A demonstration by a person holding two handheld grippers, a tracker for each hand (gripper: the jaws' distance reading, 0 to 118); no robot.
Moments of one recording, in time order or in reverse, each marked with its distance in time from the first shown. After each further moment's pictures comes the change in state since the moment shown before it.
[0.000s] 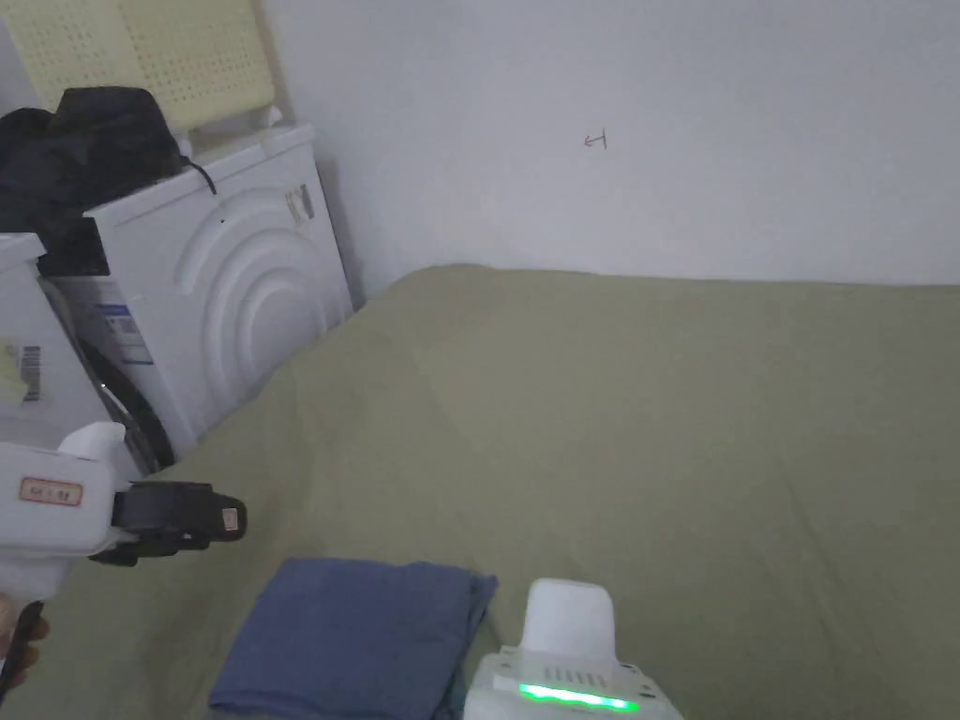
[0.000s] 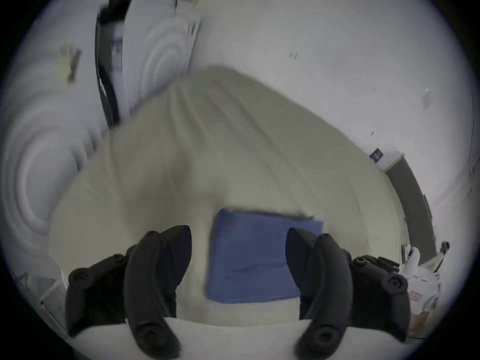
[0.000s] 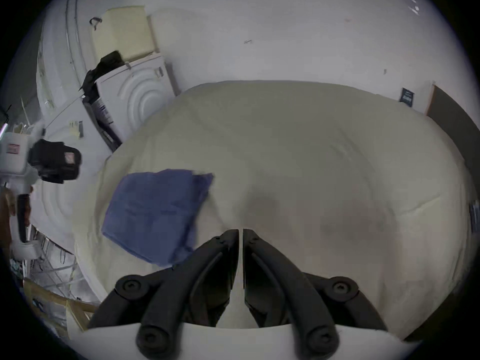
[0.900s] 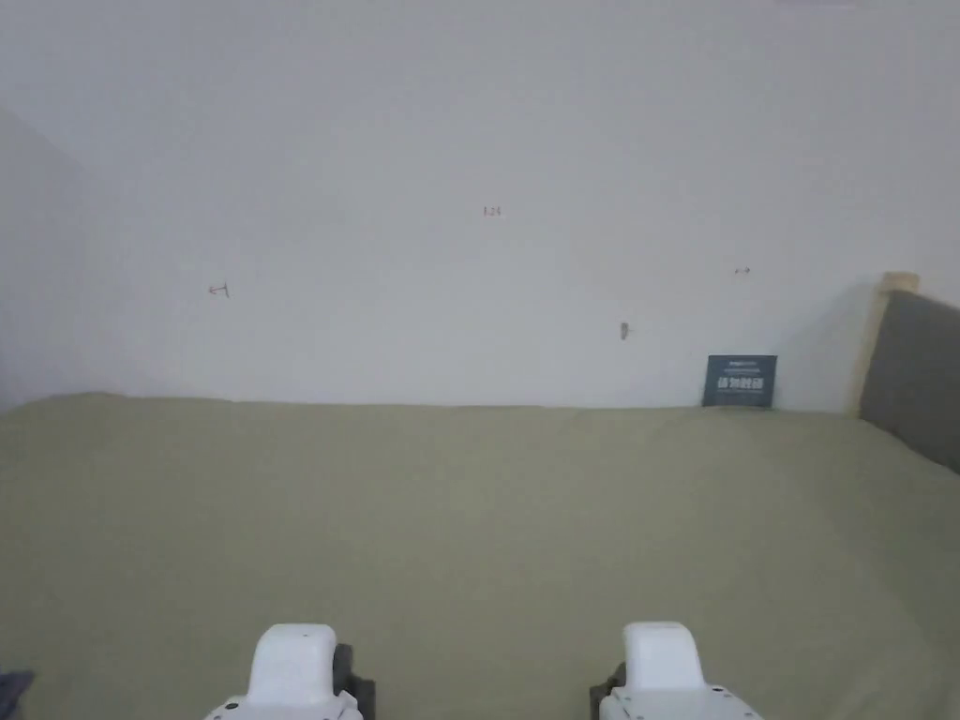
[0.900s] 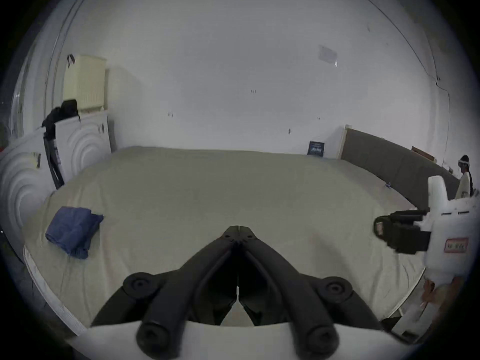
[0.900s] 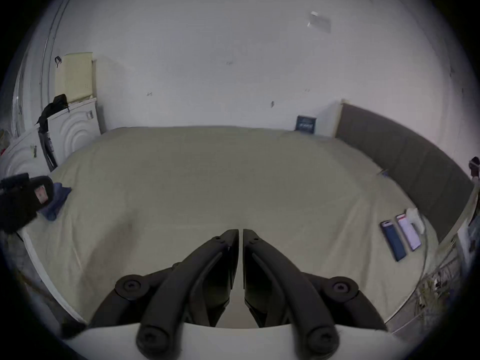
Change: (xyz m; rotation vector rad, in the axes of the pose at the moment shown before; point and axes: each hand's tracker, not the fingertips) left arm 0.505 -0.281 -0.009 0.404 -0.053 -0.337; right arm 0.440 -0.048 0.211 0.288 -0.344 0.038
